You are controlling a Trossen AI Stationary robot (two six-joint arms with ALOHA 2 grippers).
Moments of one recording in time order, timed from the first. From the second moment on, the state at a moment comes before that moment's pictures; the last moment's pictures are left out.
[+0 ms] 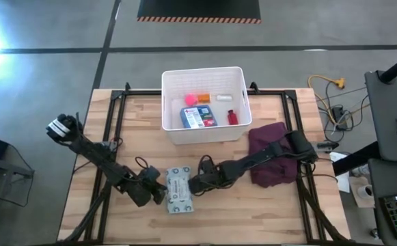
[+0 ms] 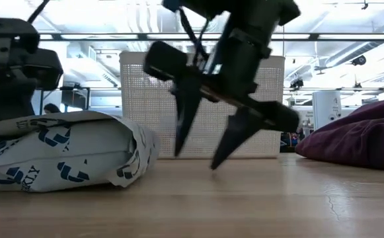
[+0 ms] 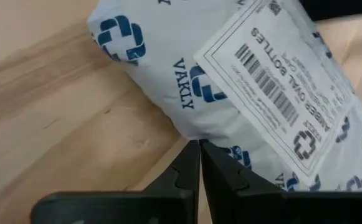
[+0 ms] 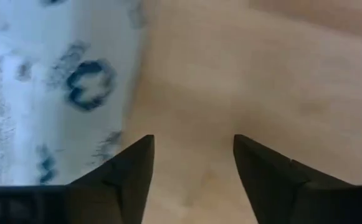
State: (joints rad) left arm -0.69 1.45 0.54 -0.02 -0.47 -1.48; right arm 0.30 2.13 1.48 -0.54 0.14 1.56
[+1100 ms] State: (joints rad) left arm -0.65 1.50 0.58 0.03 -0.48 -1.43; right arm 0.25 2.16 1.71 -0.36 0.01 1.33
